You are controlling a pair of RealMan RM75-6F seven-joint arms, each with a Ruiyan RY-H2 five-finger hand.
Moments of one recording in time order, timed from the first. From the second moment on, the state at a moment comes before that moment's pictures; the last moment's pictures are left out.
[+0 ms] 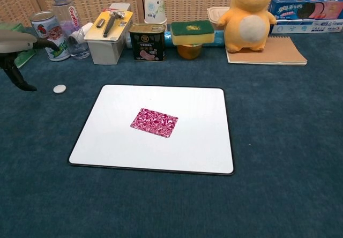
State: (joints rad) left arm -0.81 -1.31 -0.07 -1.54 0.63 0.90 0.64; right arm 0.02 -0.91 0.04 -1.90 -1.38 1.42 -0.01
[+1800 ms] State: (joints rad) left arm -0.87 -1.52 -0.07 -1.29 0.55 0.88 0.65; right arm 0.03 -0.90 0.06 -1.90 -1.36 1.41 0.01
